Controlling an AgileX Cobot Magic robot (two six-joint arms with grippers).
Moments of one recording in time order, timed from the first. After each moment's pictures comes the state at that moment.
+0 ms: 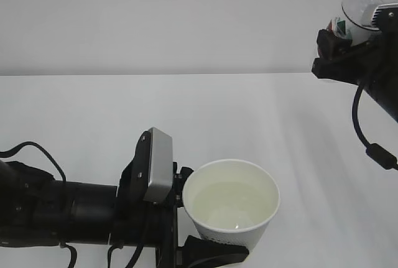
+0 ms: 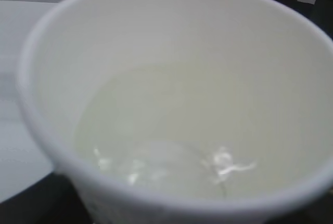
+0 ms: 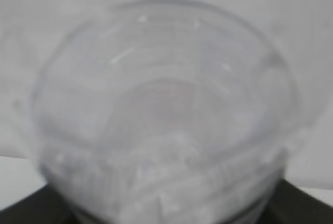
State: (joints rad) left arm -0.68 1.93 -0.60 0.92 -1.10 -0.30; right arm 0.24 1.64 -0.60 0.15 -0.93 -0.11
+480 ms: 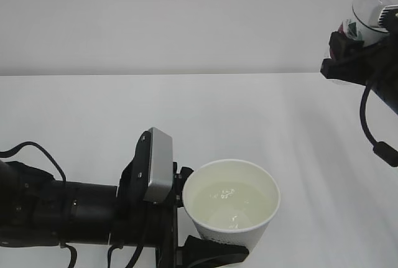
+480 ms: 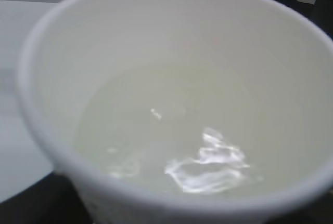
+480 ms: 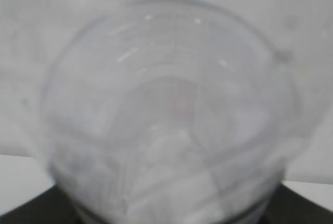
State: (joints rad) left arm -0.68 1.93 -0.60 0.92 -1.10 -0.30; right arm 0.20 1.64 -0.60 0.16 -0.91 -0.13
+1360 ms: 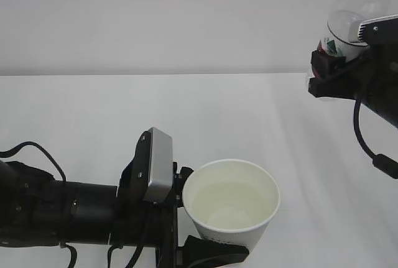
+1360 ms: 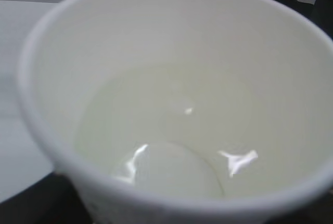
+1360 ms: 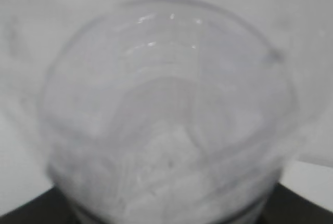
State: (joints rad) left arm -0.68 1.93 -0.60 0.92 -1.10 -0.30; right arm 0.20 1.64 -0.60 0.01 -0.79 -0.10
